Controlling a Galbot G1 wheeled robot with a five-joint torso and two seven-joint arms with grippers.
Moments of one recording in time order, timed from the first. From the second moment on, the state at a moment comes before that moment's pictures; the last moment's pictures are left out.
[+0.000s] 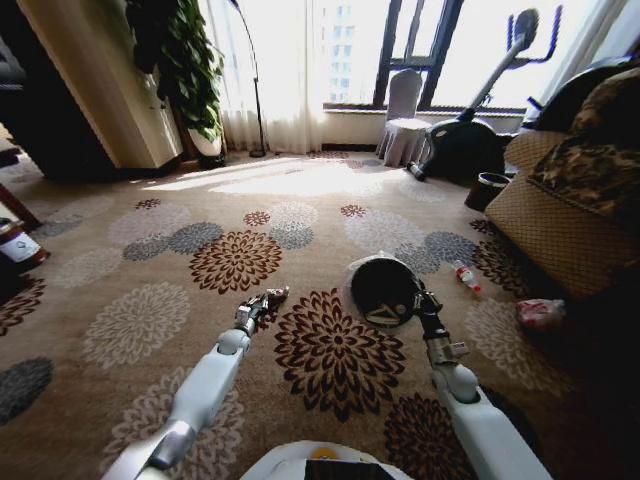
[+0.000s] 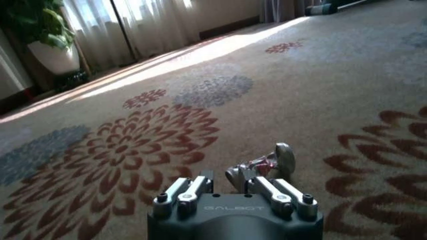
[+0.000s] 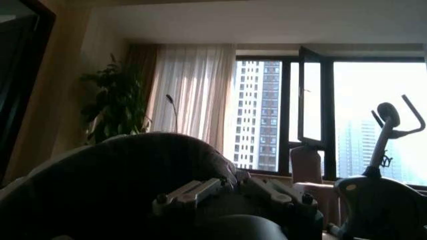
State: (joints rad) left arm 0.78 -1.21 -0.23 -0.91 -0.11 -0.11 0.06; right arm -1.21 1.12 0.40 1.58 0.34 0.57 -0.02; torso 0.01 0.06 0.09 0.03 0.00
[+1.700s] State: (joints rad) left arm 0.64 -1.25 -0.20 -0.66 0.06 -0.05 0.33; right arm -1.23 1.10 0.41 1.58 0.40 0.59 -0.02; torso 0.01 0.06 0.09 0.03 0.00
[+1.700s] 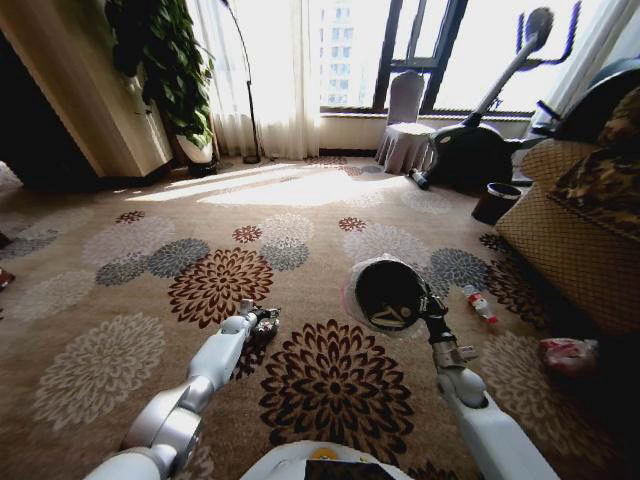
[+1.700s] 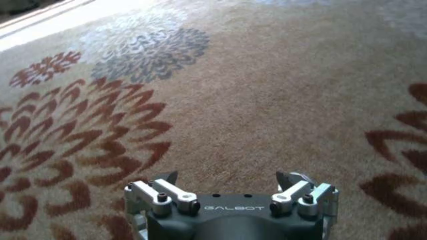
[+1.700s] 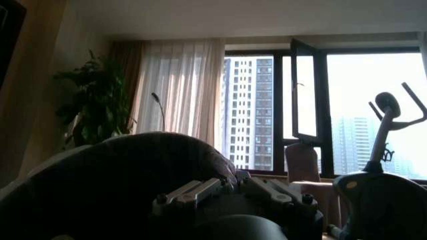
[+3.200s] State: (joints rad) left arm 0.80 -1.11 -0.10 -0.78 -0.16 -0.06 0.59; right arm -1.26 1.15 0.51 1.53 0.39 0.64 -0.02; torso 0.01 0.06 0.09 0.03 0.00
